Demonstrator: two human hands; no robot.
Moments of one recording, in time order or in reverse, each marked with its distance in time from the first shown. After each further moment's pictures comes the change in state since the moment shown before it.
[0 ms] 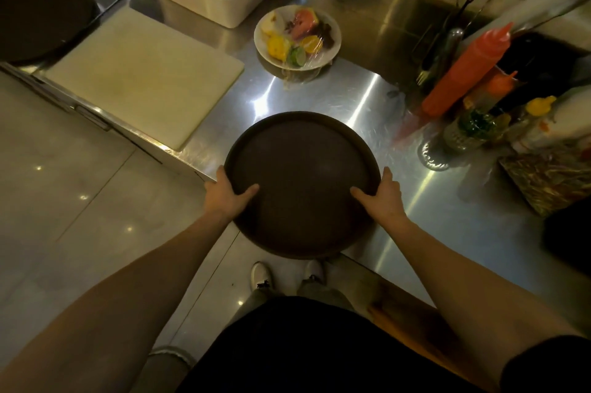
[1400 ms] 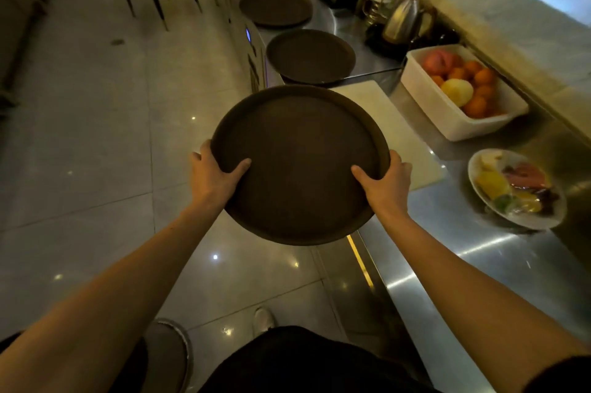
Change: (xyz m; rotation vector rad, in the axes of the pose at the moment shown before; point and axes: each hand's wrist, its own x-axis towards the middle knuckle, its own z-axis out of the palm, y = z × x) left_hand -0.034 -0.187 -0.283 -0.421 0.872 -0.205; right_hand -0.072 -0.358 0.214 0.030 -0.109 -0.792
